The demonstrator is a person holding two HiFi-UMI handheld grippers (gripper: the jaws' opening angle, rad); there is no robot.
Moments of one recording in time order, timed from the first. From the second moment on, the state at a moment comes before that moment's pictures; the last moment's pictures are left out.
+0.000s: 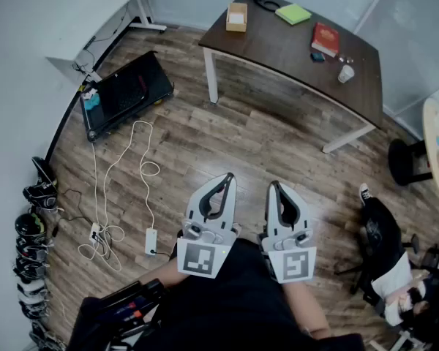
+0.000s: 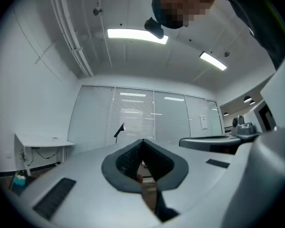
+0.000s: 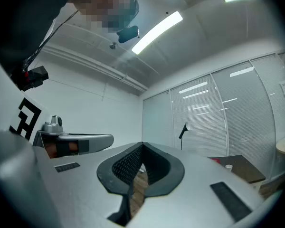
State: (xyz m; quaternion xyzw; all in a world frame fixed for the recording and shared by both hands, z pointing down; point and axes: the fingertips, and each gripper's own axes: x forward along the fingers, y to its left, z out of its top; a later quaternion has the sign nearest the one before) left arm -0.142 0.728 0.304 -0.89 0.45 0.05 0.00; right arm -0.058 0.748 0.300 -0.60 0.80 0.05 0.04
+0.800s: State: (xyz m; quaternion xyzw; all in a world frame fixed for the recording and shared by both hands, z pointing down) left arm -0.145 0.689 0.320 -0.88 0.47 0.06 -0.02; right arm -0.014 0.740 0.325 -0.62 0.78 0.01 0.06
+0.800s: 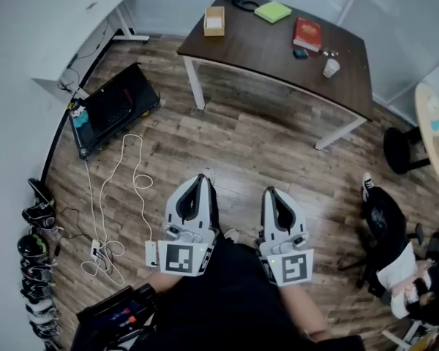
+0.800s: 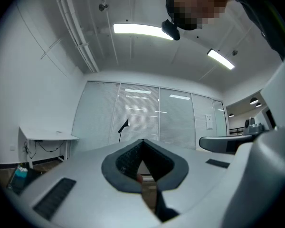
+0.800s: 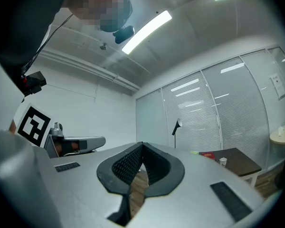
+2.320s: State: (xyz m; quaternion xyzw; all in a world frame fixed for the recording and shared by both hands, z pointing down) left arm -0.171 0.250 0.351 -0.88 0.47 0.06 -0.10; right arm -0.001 0.310 0.352 -0.66 0.75 -0.04 -0.03
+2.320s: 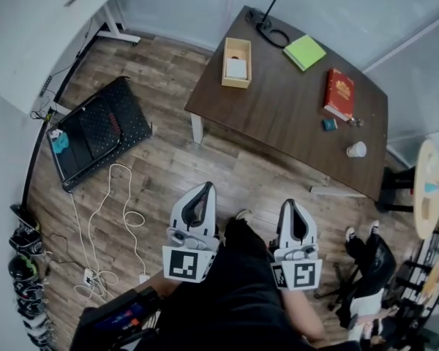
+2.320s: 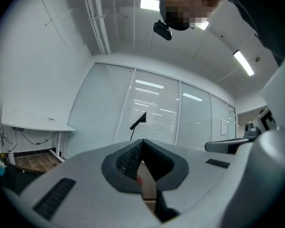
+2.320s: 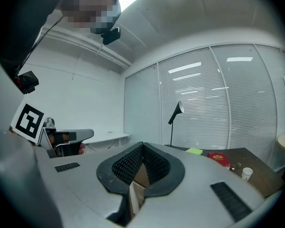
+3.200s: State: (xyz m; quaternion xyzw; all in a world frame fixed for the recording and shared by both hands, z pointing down) left arm -0.156 0.211 0.328 -0.84 0.54 0.06 -0.06; right arm -0.004 0.215 0.324 -0.56 0.83 -0.01 0.00
